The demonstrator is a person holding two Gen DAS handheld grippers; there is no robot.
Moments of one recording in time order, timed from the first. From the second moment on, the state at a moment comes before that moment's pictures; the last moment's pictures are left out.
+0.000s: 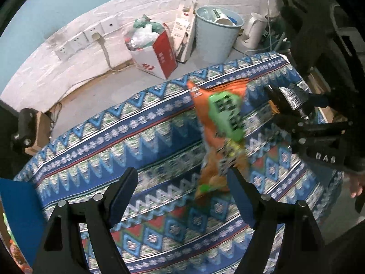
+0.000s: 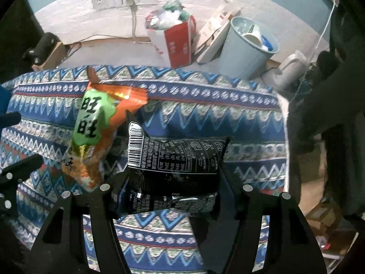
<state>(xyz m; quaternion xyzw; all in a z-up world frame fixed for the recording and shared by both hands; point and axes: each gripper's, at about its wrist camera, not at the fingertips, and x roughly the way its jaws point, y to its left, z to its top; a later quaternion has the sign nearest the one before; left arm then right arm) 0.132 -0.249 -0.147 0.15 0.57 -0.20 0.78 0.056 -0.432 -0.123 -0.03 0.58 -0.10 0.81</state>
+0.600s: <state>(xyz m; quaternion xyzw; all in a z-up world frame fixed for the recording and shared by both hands) 0.154 -0.290 -0.194 0.15 0.59 -0.20 0.77 0.055 -0.466 -0.129 -0.02 0.59 -0.12 0.80</state>
